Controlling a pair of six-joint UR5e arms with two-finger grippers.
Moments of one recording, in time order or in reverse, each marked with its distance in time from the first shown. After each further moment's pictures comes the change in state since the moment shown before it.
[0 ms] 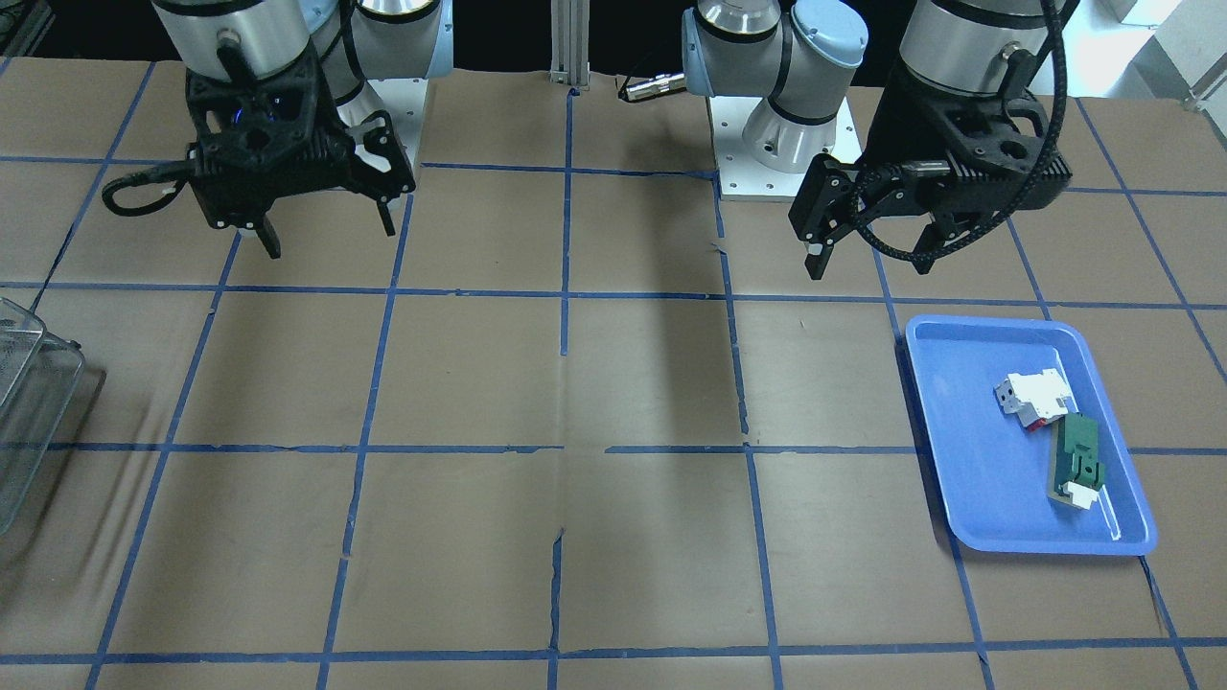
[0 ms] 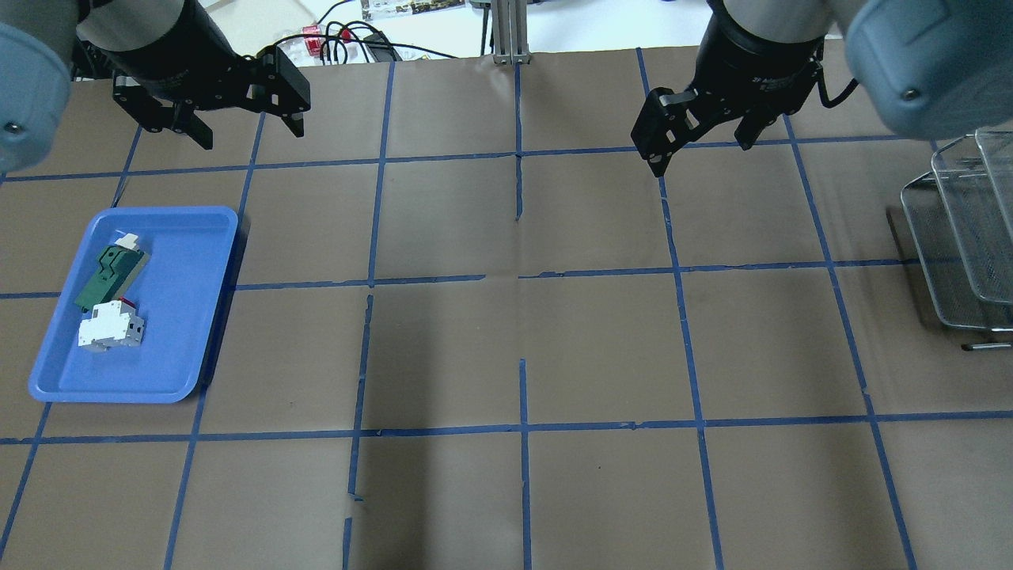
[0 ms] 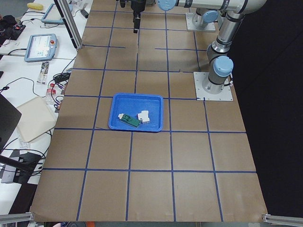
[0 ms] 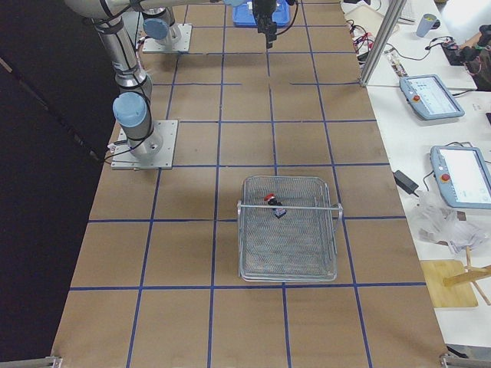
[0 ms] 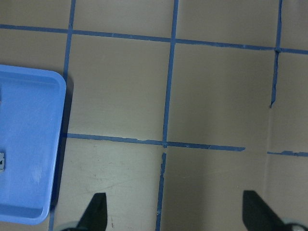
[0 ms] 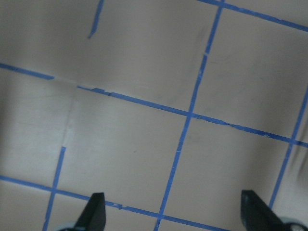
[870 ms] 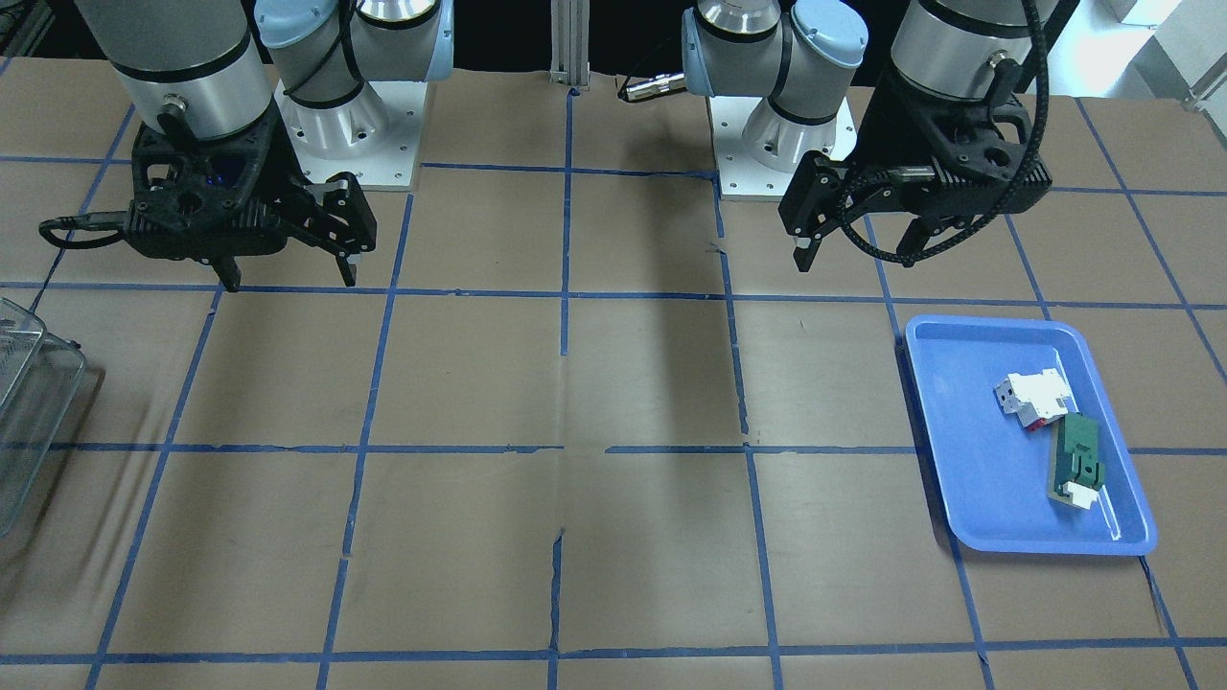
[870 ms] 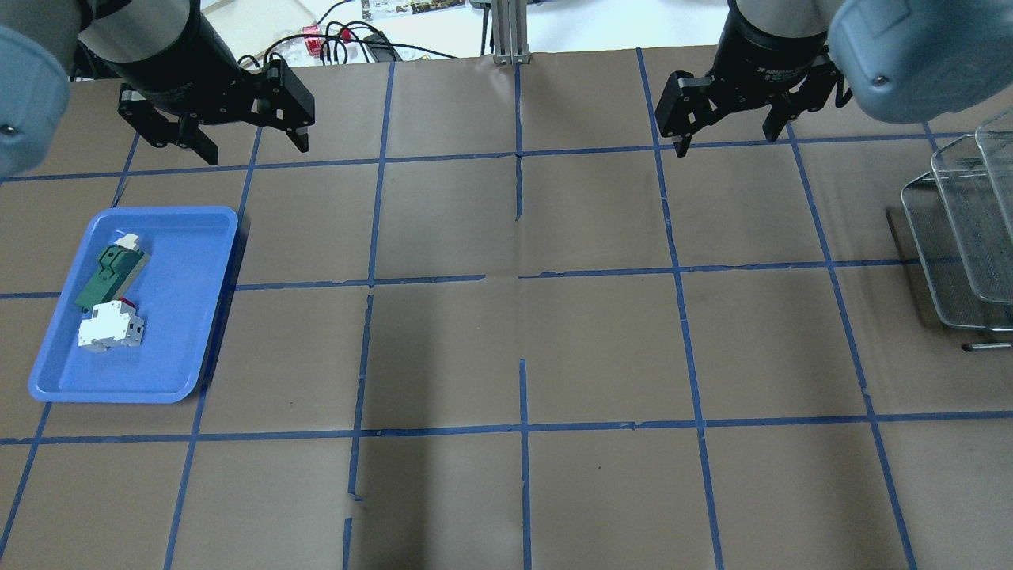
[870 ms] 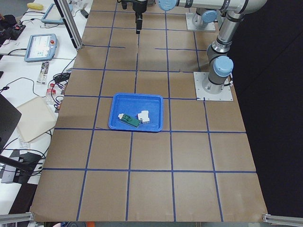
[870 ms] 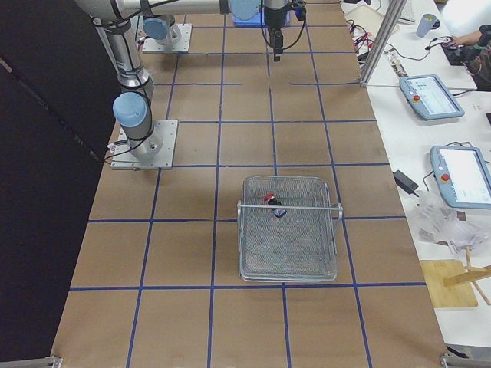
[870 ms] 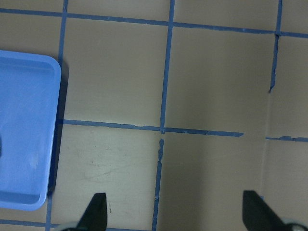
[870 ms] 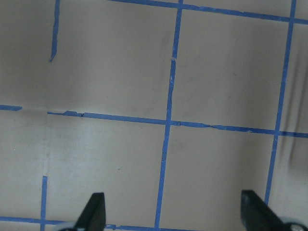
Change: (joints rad) left arm 0.000 0.003 -0.006 -0.047 -0.032 -0.004; right arm -0.048 0.034 -0.006 -0.029 0.000 0.087
